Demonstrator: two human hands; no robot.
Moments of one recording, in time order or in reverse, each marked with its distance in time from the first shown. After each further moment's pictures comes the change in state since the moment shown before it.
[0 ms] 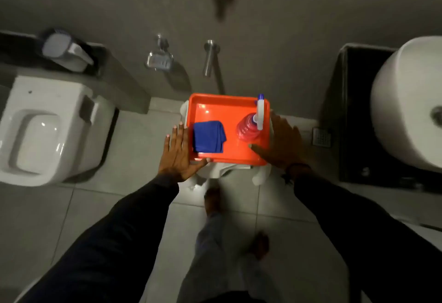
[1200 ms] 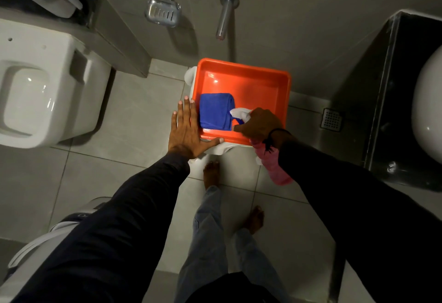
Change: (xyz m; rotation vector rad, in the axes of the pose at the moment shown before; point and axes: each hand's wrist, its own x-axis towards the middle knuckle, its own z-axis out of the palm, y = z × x) left_hand 0.026 -0.007 0.048 -0.100 -0.006 -0.071; right_hand 0.063 -0.048 0.078 -0.019 -0.650 0.080
